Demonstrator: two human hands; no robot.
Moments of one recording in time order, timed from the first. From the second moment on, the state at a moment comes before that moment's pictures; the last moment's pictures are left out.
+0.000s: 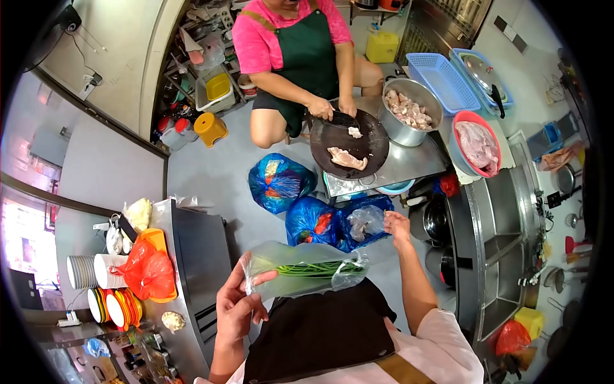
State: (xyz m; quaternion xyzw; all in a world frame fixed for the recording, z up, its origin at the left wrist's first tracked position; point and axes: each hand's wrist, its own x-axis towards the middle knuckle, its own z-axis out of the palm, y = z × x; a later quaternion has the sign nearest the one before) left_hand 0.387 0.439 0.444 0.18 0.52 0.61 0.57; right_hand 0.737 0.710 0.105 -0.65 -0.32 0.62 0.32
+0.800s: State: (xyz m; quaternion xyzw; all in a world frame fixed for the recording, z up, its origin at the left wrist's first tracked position) left_hand 0.381 0.429 0.448 0.15 0.60 0.62 0.48; right_hand 0.731 0.745 0.144 -0.61 -0.41 0.57 0.37
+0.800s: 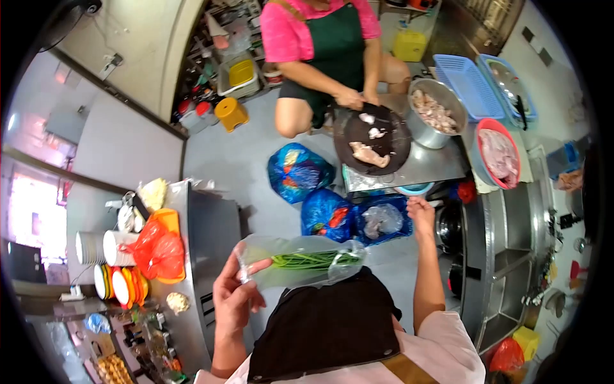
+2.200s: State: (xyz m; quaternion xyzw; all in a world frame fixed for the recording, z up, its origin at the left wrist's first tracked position) left_hand 0.428 0.457 0.486 0.17 0.47 0.66 0.55; right_hand 0.479 0.555 0.295 -0.12 -0.55 0.82 -0.03
